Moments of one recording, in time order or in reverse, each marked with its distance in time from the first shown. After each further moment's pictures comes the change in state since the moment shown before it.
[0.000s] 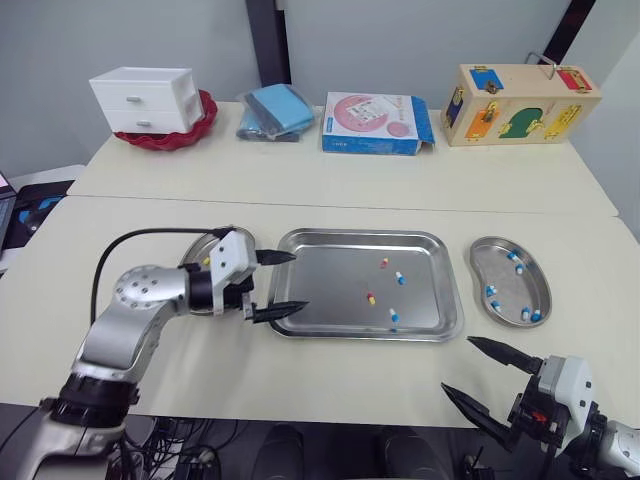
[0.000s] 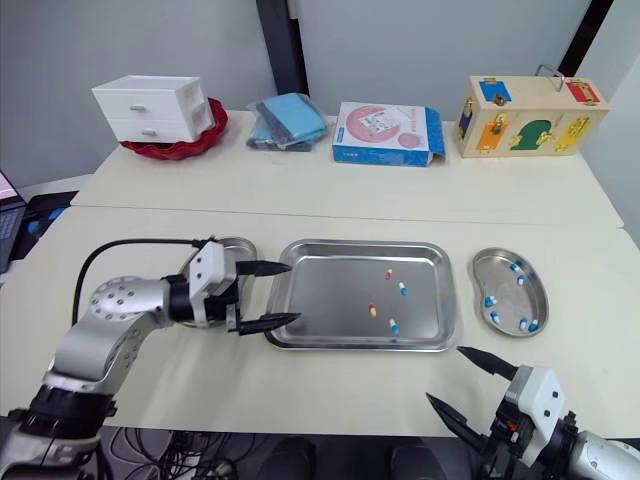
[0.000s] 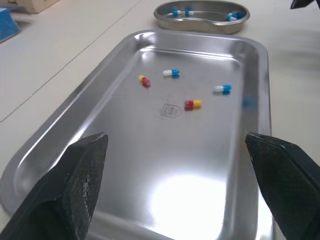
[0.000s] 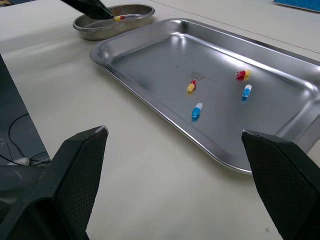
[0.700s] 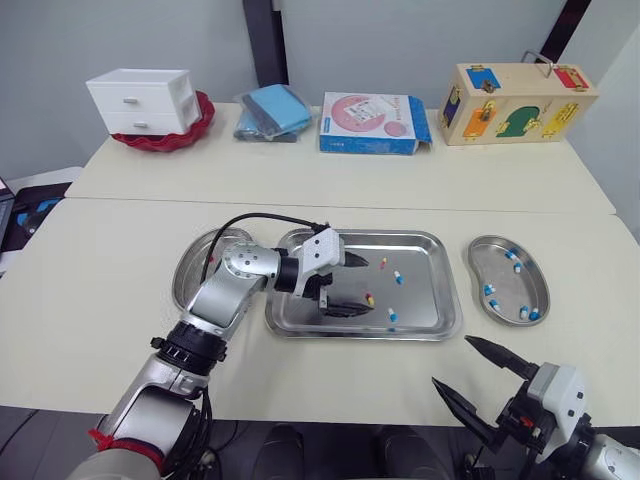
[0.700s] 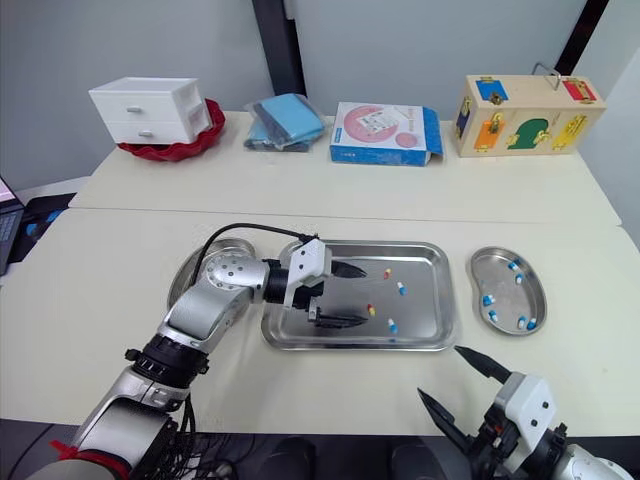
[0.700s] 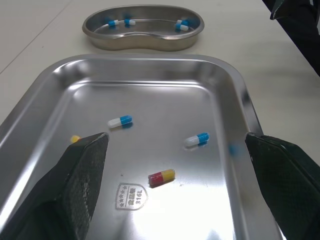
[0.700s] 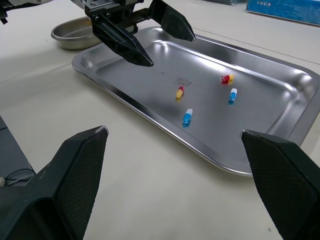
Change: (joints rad) left arm -0.239 -0.267 -0.254 0.182 0.180 0.007 -0.037; right arm 0.057 0.058 0.078 -0.046 -0.066 -0.046 -0.115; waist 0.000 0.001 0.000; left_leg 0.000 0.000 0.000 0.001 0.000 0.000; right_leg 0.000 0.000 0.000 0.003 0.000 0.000
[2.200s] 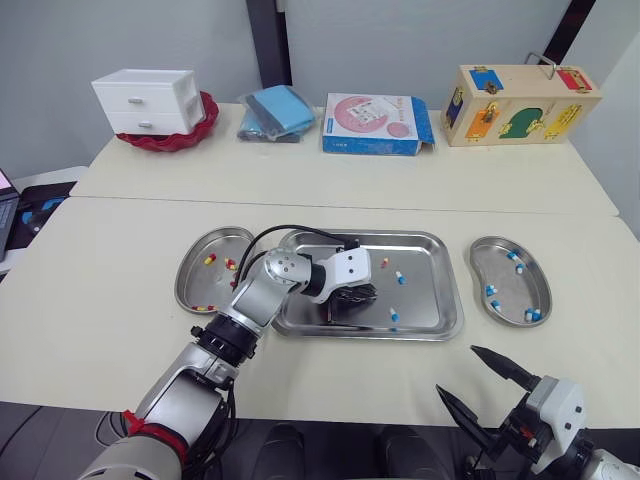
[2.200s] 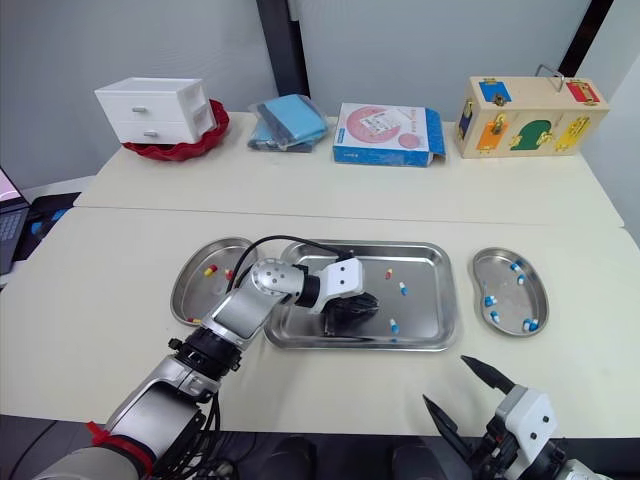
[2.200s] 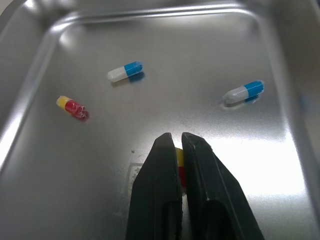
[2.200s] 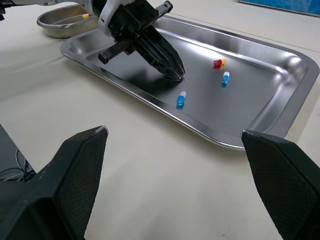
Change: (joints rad) left arm -0.074 -0.107 -0.107 0.197 0.281 -0.078 0.093; right arm 0.043 0.011 0.046 0.083 -0.043 -0.126 -0.042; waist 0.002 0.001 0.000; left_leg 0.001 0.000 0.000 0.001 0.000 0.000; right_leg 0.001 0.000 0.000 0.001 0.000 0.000
